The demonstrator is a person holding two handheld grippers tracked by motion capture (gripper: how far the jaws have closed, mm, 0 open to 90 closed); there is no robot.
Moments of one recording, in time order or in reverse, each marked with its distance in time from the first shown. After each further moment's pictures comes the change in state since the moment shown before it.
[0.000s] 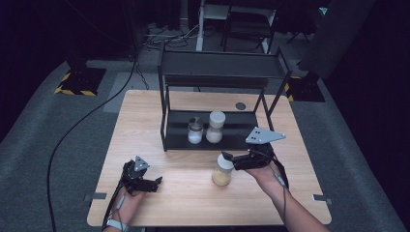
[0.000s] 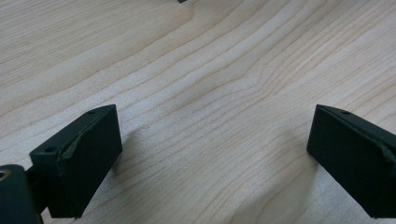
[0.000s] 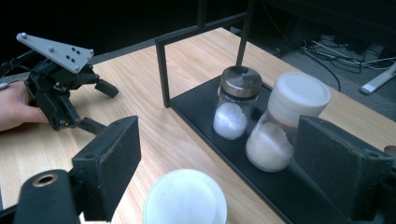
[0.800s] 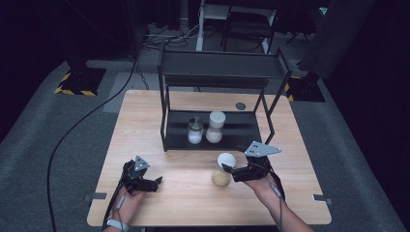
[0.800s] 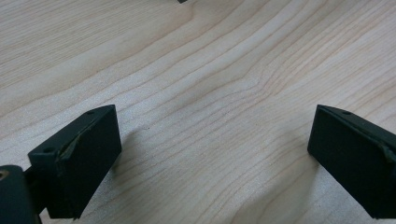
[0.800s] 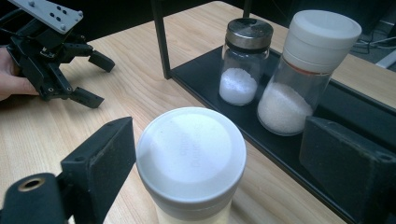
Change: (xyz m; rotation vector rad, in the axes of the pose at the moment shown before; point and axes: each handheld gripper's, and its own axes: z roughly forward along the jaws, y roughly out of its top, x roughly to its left) left arm 0.000 0.000 0.000 0.000 0.003 -0.001; right arm 0.004 -0.048 0.016 0.022 0.004 0.046
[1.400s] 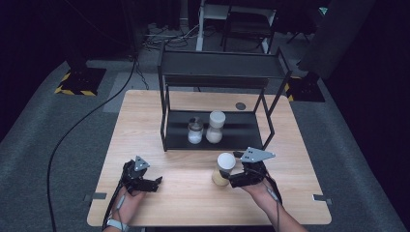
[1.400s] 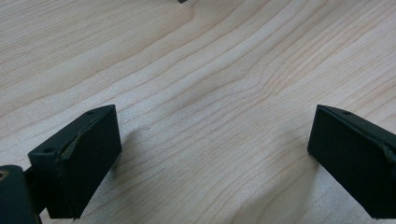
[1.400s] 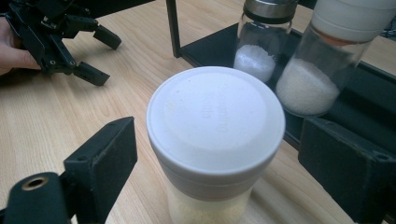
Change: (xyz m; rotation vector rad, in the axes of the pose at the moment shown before) left arm 0.000 0.000 0.000 -0.001 0.001 0.000; right arm 0.002 -0.012 0.014 0.046 0.033 -0.010
